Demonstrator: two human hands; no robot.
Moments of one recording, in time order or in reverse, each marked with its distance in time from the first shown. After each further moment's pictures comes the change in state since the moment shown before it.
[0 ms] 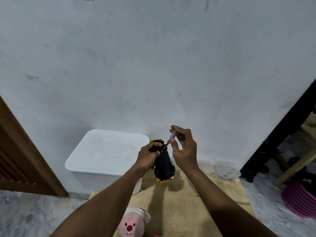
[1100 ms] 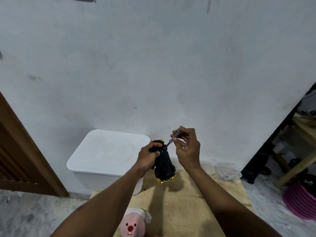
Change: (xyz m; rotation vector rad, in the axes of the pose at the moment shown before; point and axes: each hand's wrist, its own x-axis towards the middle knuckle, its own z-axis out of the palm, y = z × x) left_hand -0.006 0.007 -0.002 -0.010 0.016 -0.034; right_hand 0.005 0.000 -0.003 0.035 0.042 0.103
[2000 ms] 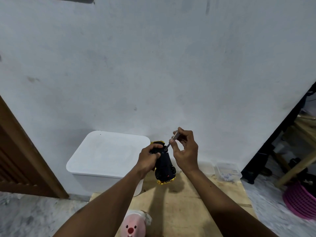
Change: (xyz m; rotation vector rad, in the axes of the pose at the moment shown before) left_hand 0.000 0.001 0.001 0.016 0.000 0.005; right_hand -0.003 0.008 0.006 -0.050 0.015 -0.068
